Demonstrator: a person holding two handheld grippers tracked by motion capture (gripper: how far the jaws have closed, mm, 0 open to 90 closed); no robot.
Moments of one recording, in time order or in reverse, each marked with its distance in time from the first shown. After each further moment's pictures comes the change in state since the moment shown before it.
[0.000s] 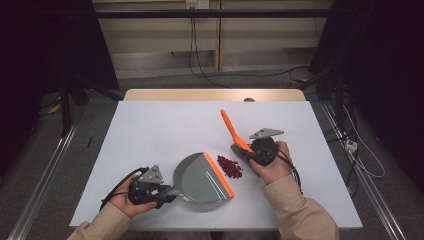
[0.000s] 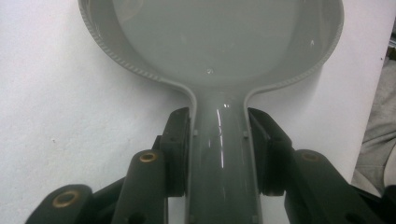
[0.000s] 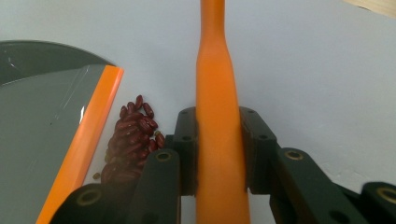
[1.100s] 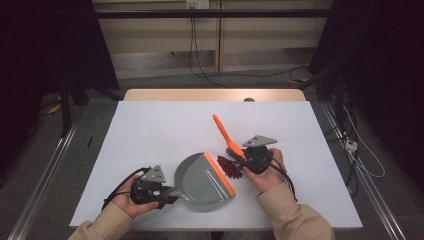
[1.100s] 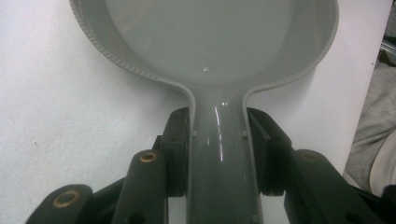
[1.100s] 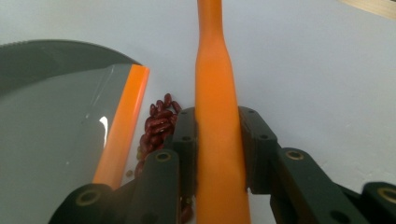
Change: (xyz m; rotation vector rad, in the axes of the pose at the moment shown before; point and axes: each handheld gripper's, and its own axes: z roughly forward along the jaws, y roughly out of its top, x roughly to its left) left arm -0.002 0.004 0.004 0.016 -0.024 -0.025; right arm 0.028 -0.008 -0.002 -0.033 -0.012 -0.018
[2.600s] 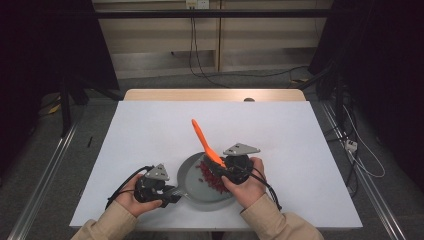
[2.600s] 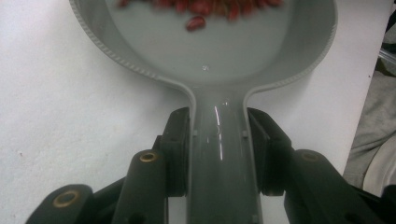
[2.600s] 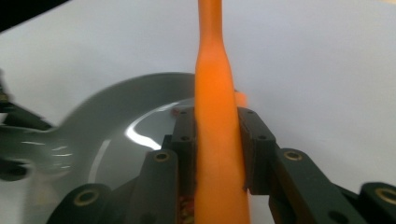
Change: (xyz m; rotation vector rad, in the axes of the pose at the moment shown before) left arm 0.000 0.006 0.005 0.009 -0.014 -0.027; right arm 0.062 0.011 -0.001 -0.058 0.120 0.068
